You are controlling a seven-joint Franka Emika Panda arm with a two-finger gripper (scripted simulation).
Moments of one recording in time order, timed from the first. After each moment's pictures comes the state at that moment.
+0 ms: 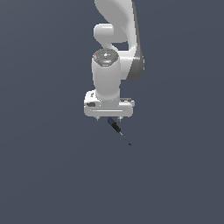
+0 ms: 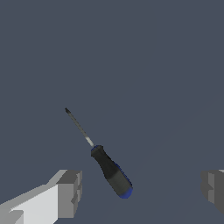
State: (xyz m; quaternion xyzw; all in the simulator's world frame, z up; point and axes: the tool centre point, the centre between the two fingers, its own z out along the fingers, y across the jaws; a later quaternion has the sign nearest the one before) arm 0.000 -0.014 0.175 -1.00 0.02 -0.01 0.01
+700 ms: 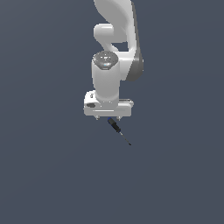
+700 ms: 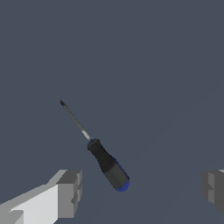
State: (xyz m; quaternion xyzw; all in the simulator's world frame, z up) arm -0.008 -0.017 0.169 -1.00 0.02 0.01 0.00
